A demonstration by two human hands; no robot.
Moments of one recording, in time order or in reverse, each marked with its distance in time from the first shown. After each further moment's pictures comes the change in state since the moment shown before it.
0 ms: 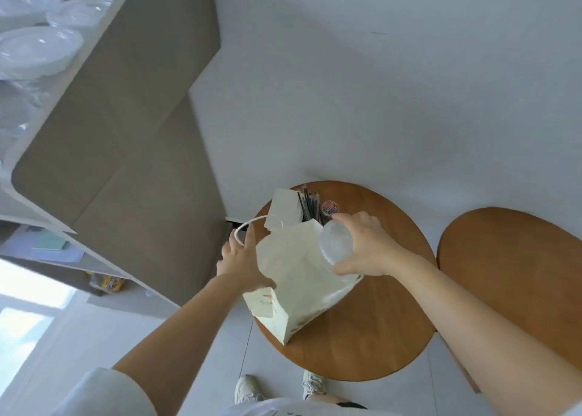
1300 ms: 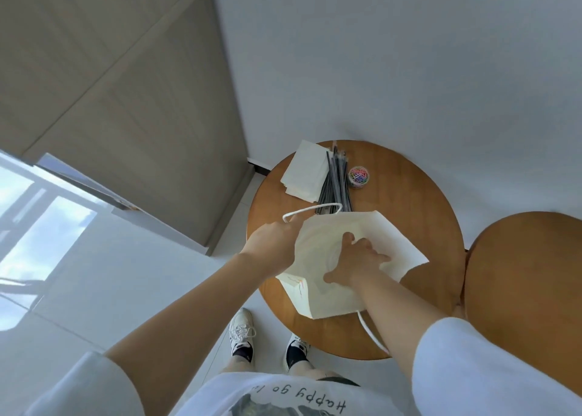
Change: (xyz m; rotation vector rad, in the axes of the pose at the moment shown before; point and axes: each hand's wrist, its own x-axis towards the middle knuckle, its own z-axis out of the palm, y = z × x) left_hand 0.010 0.043 0.030 0.100 0.004 0.172; right_hand 0.078 0.038 0.114 -0.458 -0.353 0.283
